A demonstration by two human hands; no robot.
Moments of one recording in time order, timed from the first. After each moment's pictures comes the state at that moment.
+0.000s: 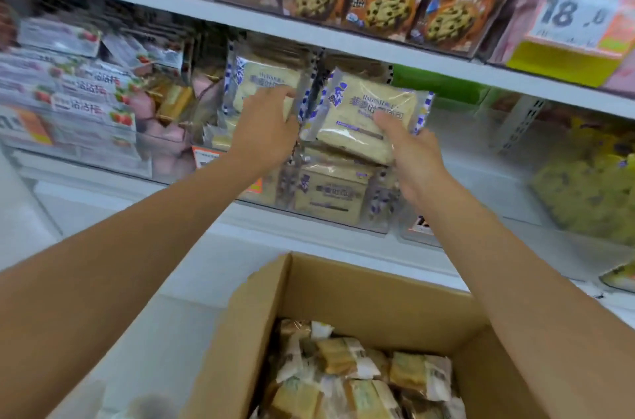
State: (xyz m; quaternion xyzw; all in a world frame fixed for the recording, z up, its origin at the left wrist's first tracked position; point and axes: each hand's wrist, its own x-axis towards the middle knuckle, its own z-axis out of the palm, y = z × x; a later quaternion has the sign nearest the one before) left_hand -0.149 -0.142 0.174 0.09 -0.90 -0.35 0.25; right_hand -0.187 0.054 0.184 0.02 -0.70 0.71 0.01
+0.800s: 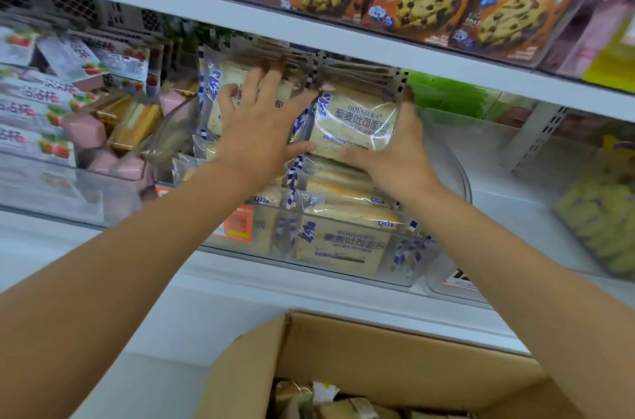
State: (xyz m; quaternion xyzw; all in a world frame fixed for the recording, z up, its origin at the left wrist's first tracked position) left_hand -0.220 -0.177 0.154 0.04 -0.95 0.03 0.31; right_hand -0.256 0.016 0.168 0.14 -0.87 0.46 0.13
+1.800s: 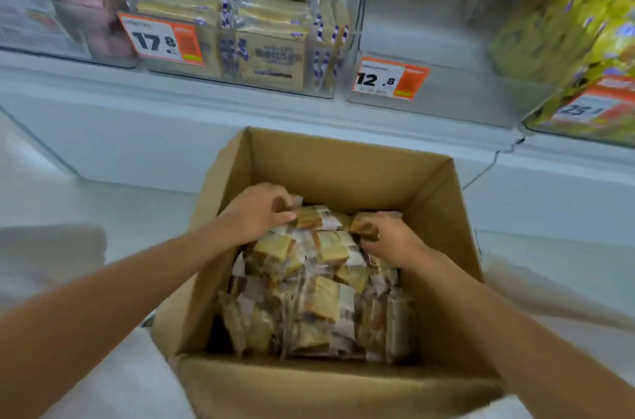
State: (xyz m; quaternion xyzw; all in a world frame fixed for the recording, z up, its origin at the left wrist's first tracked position) left_hand 0.018 -0.025 -0.001 0.00 -0.94 -0.31 -0.13; right_hand -0.024 0.246 -0.026 0.16 -0.94 0.17 -0.26
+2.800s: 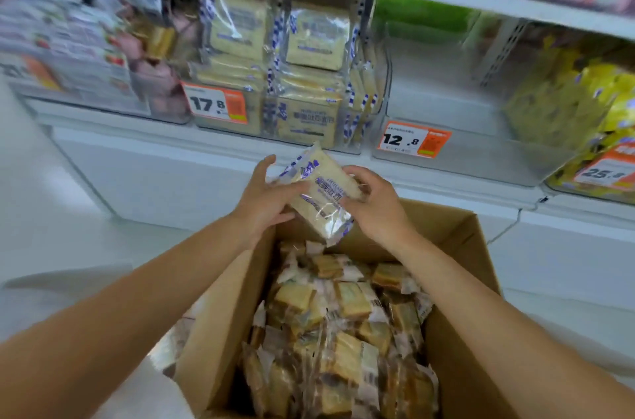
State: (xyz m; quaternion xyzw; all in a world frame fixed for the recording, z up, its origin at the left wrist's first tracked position) left_hand -0.003 -0.048 0.080 0.21 -0.63 -0.75 -0.02; right_hand -0.050 0.132 0.085 0.13 -0.83 0.53 -0.11
